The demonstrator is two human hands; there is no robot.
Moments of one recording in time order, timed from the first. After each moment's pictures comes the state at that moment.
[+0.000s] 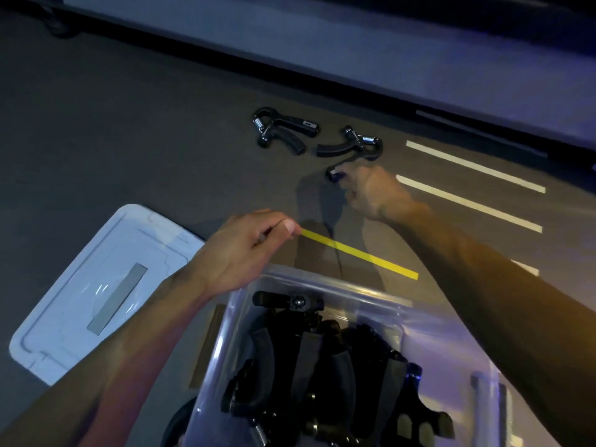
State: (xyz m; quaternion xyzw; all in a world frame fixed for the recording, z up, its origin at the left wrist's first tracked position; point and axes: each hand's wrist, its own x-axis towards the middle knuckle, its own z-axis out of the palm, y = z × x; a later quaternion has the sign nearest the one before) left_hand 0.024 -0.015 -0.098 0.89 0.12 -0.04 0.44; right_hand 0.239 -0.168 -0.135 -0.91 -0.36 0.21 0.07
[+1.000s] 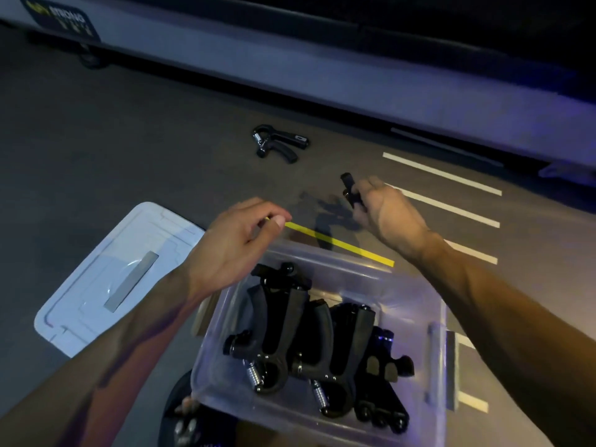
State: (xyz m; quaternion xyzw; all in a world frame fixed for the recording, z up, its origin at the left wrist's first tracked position) left_hand -0.020 -0.050 -0.051 0.90 0.11 0.06 0.41; right_hand 0.182 -0.246 -0.088 -0.91 -0.41 0.07 0.09
